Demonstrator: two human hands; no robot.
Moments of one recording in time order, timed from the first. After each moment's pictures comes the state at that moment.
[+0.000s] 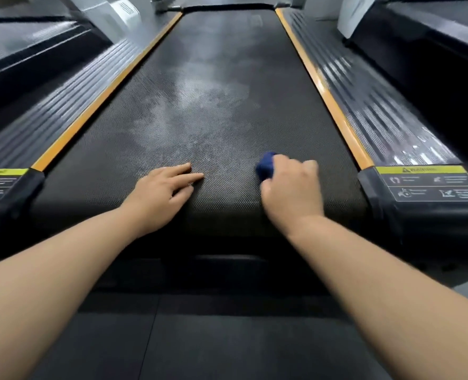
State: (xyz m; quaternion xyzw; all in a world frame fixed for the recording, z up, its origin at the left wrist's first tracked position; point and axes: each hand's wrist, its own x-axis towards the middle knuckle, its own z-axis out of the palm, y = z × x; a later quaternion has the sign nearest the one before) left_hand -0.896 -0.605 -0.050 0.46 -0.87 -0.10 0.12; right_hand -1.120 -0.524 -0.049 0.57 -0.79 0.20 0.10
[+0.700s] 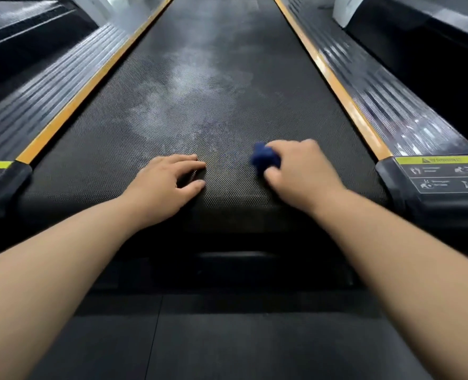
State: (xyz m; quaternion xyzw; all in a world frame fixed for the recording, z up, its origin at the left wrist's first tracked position) left_hand -0.891 -0.619 -0.051 0.44 -0.88 -0.14 0.14; right_hand -1.128 -0.544 -0.043 0.66 -0.73 0.20 0.05
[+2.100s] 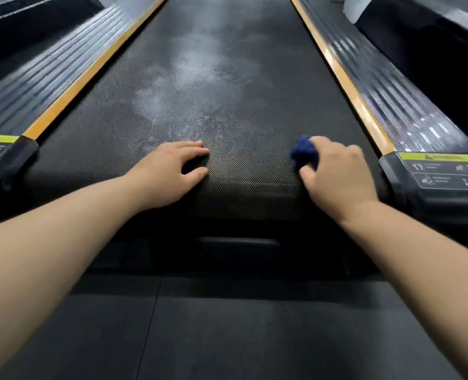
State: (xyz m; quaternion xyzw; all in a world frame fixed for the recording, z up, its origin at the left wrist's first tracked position) left_hand -0.888 -0.612 -0.047 0.41 -0.89 -0.12 0.15; right_hand -1.137 -0.503 -0.040 0.58 -0.79 0.17 0.11
